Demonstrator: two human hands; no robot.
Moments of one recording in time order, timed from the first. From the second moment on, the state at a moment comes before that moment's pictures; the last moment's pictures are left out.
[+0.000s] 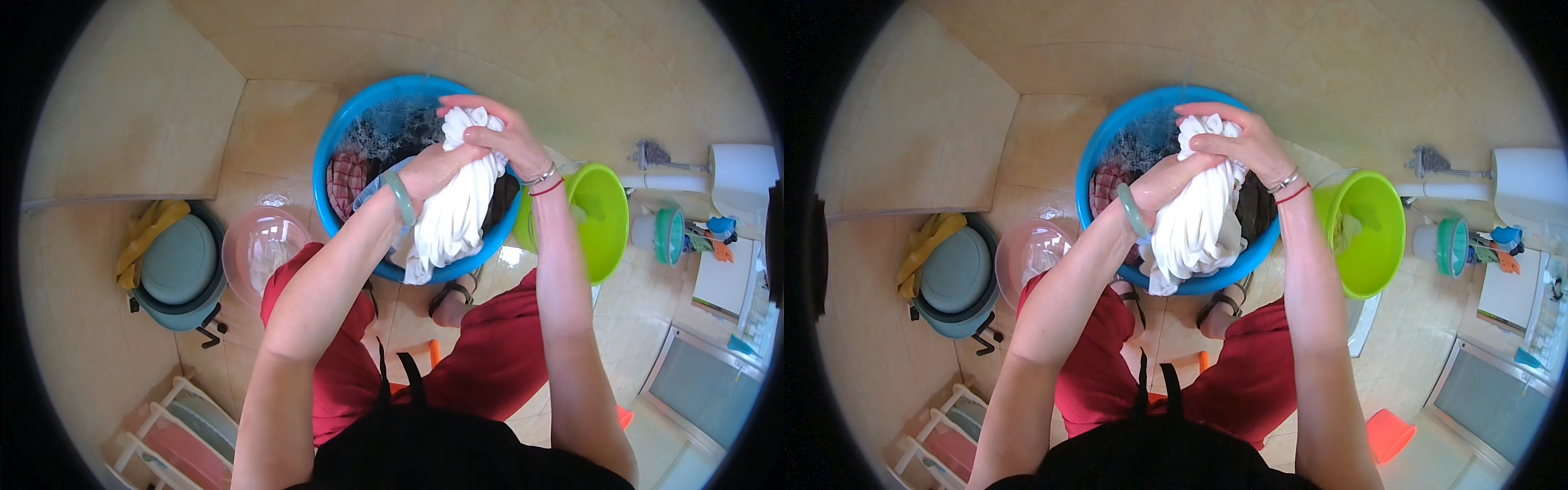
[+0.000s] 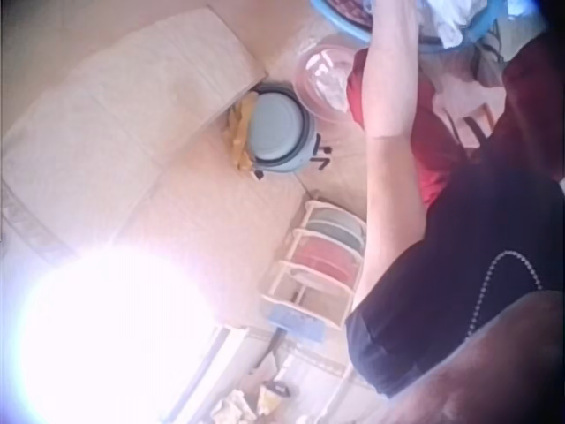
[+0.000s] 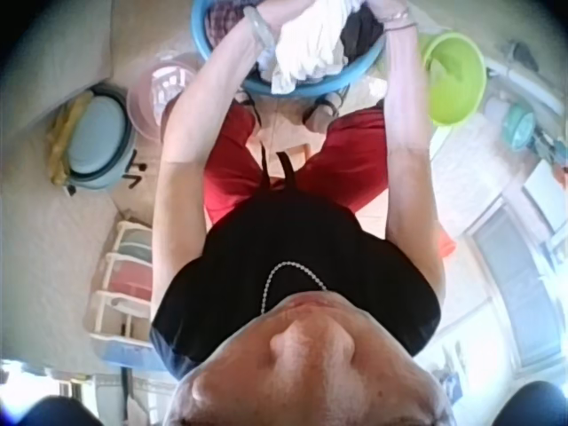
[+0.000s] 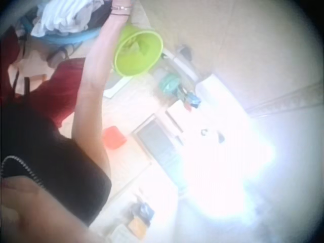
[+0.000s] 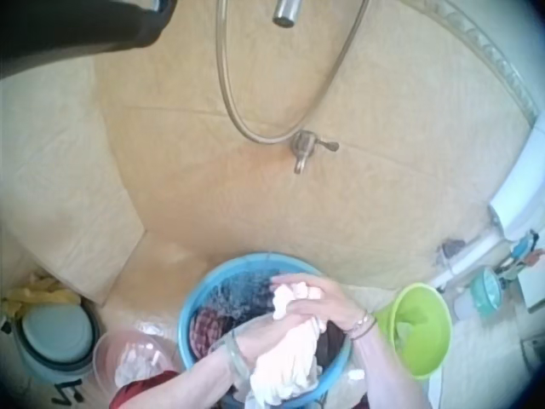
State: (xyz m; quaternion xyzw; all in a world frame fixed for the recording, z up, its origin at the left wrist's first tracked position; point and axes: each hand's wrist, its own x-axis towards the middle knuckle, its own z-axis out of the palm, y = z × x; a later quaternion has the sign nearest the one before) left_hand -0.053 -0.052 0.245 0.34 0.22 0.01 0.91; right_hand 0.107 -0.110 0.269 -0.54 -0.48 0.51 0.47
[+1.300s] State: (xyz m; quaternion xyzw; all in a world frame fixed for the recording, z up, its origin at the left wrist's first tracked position) left_hand -0.052 -0.059 0.214 0.75 0.43 0.12 0.50; right_hand 0.070 -0.089 0.205 -0.70 -0.28 0.32 0.57
